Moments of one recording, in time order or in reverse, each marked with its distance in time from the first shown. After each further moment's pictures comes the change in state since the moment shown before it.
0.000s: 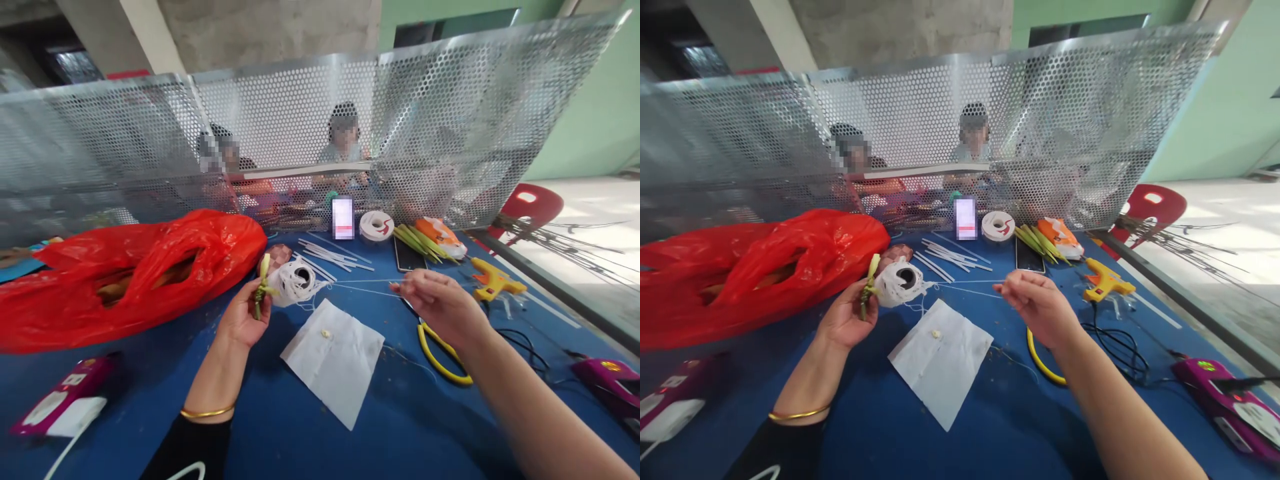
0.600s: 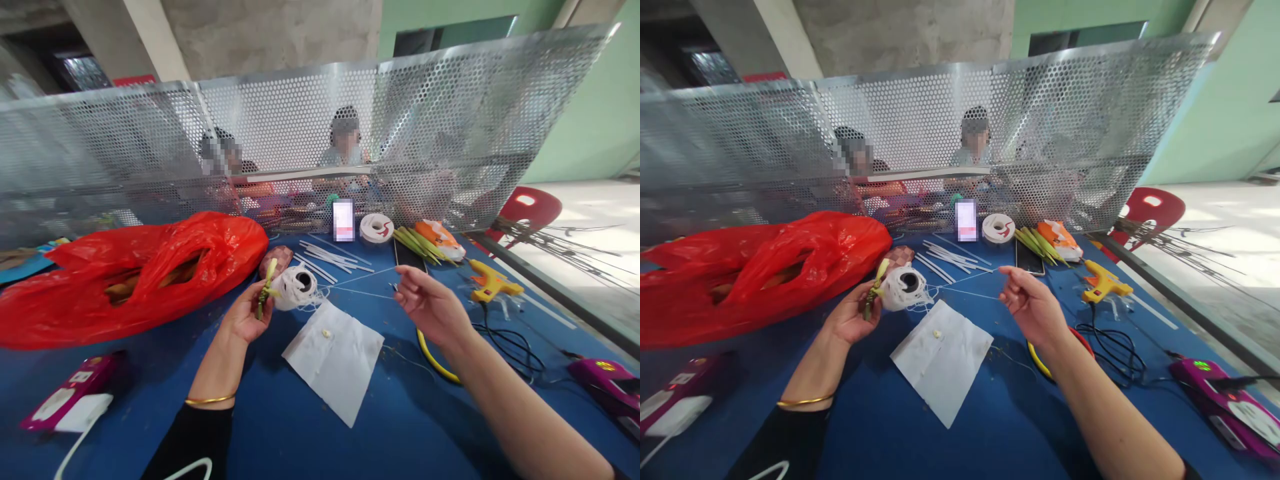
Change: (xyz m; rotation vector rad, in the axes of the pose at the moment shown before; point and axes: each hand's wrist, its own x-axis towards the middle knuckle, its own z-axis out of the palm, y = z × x) left_hand 0.011 0.004 -0.006 0.070 -0.021 -0.113; right_hand 0.005 0.016 0.007 0.339 0.141 0.095
